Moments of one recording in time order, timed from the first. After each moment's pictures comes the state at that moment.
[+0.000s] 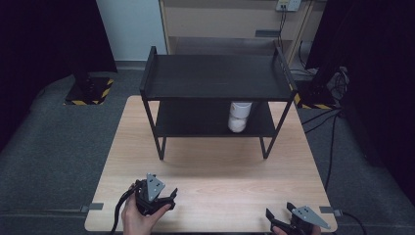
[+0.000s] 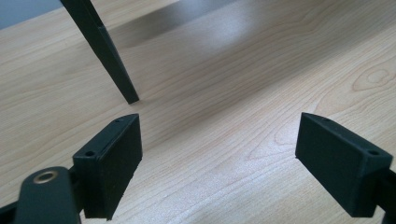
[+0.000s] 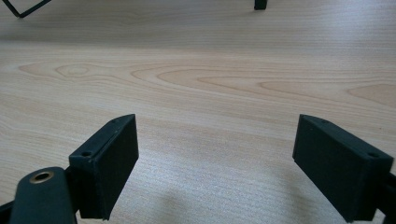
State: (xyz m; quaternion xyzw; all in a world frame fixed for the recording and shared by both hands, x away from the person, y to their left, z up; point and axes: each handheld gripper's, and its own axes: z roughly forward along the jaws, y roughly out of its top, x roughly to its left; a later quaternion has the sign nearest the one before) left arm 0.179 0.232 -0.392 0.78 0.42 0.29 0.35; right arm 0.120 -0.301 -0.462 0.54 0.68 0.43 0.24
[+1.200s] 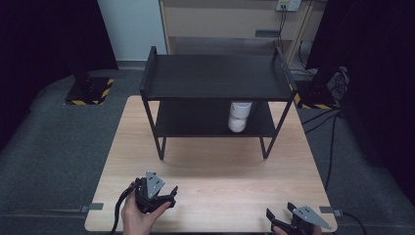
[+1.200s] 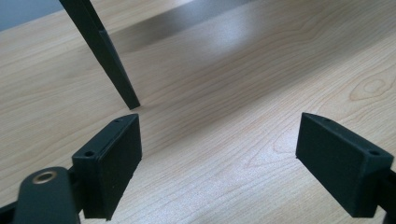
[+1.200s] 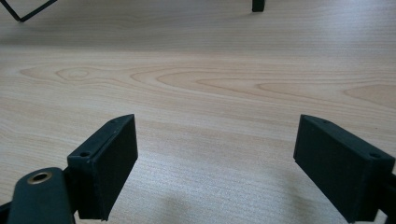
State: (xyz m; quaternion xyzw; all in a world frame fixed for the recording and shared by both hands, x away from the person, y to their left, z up) left arm 0.183 0.232 -0.387 0.78 0.43 0.29 0.36; right arm 0.118 -0.301 -0.461 0.54 0.68 0.44 0.24
